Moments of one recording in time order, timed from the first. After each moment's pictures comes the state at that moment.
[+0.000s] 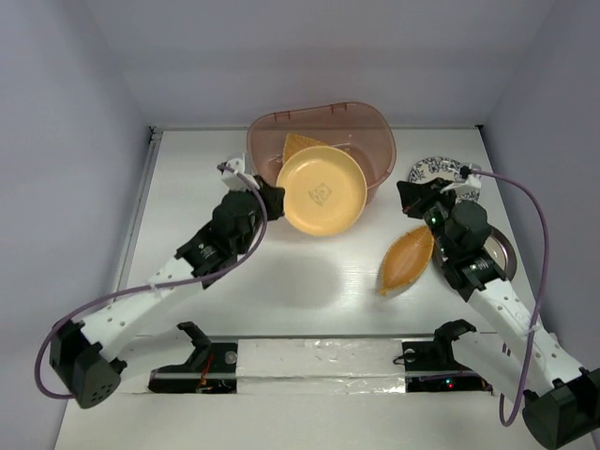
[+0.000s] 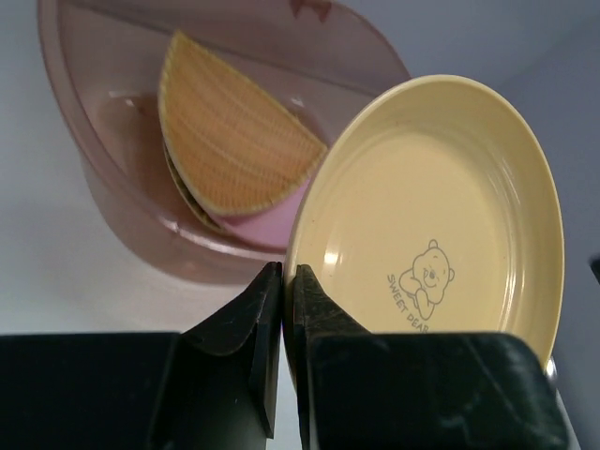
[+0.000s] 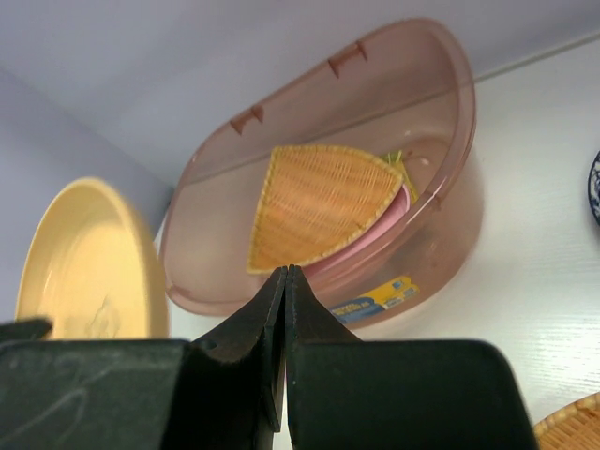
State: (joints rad) left arm -0.78 1.00 0.84 -0.04 -0.44 -0.65; right arm 0.35 0.82 0.65 0.18 0.12 0.60
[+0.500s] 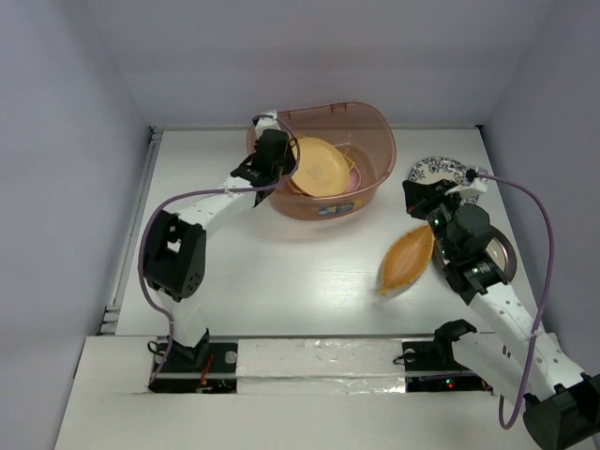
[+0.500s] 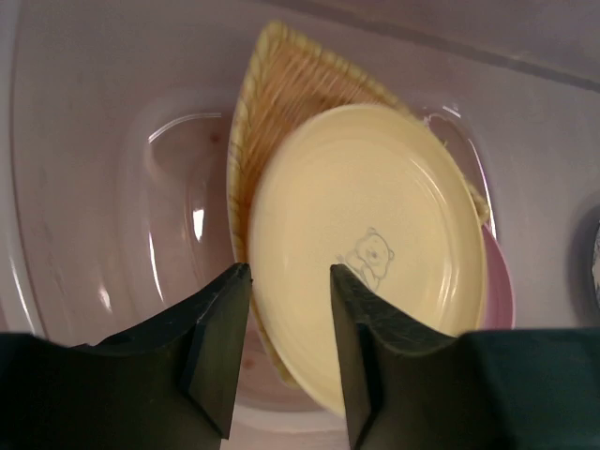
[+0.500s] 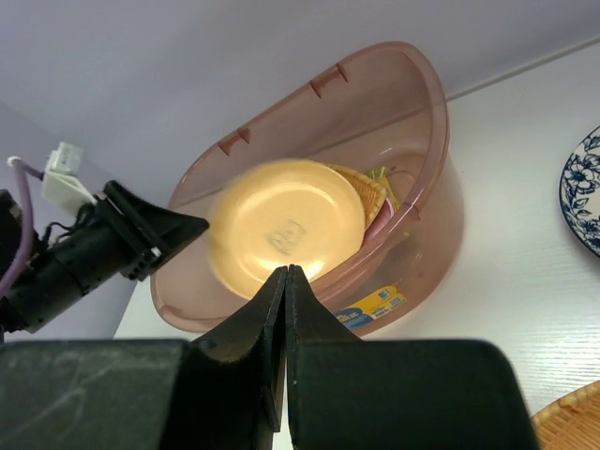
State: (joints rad) left arm -0.51 1.79 1.38 -0.04 -0.31 -0.53; right arm 0.35 0.77 0.64 0.19 0.19 0.61
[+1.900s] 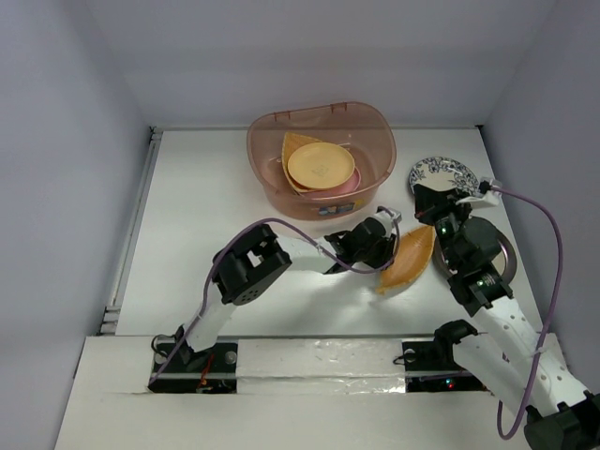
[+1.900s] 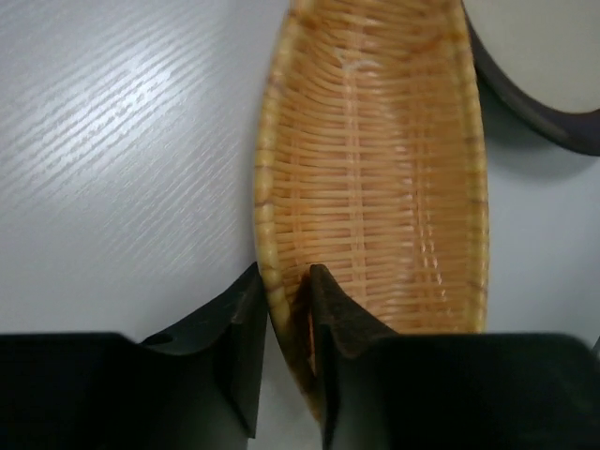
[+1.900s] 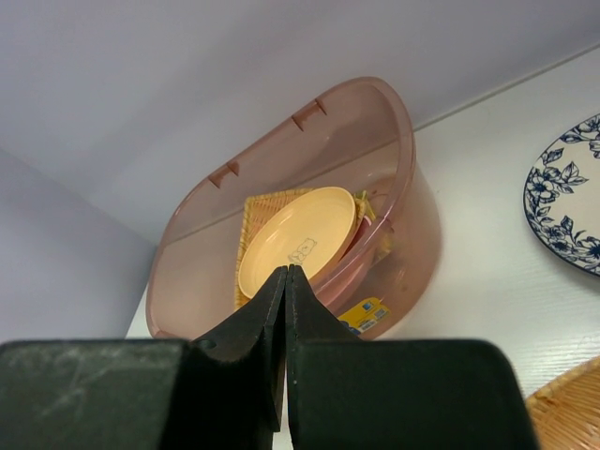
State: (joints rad) left arm -1.08 2.14 1.33 0.22 0.03 -0.49; right arm 0.35 0.67 0.58 0.19 0.28 0.62
